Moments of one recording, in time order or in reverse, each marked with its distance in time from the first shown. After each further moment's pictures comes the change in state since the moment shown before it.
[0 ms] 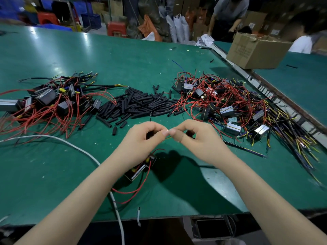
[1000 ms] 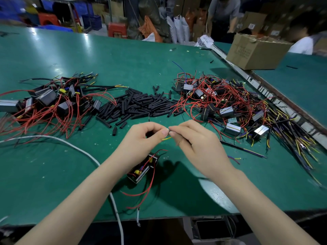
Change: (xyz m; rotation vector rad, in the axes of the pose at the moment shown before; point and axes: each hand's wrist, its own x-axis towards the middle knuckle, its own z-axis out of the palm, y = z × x) left_hand -0.001 0.002 0.001 -0.129 -0.002 -0.042; right_hand -0.019 -0.018 0.006 -0.307 0.180 -0.245
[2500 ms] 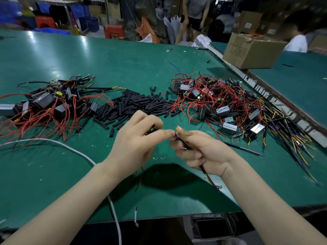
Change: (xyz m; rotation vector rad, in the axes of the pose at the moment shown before) left_hand -0.003 0.001 -0.008 0.717 0.200 0.925; right_hand 0.008 0.012 -0.012 1.434 -0.619 0.752
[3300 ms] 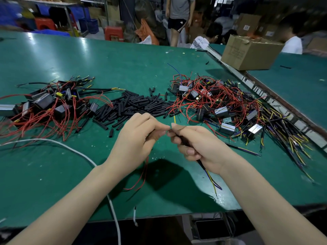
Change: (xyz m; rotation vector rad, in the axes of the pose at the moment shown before) left_hand 0.003 0.007 0.002 -0.135 -0.023 -0.253; right_hand 0.003 -0.003 0.010 -0.247 0.331 -0.085
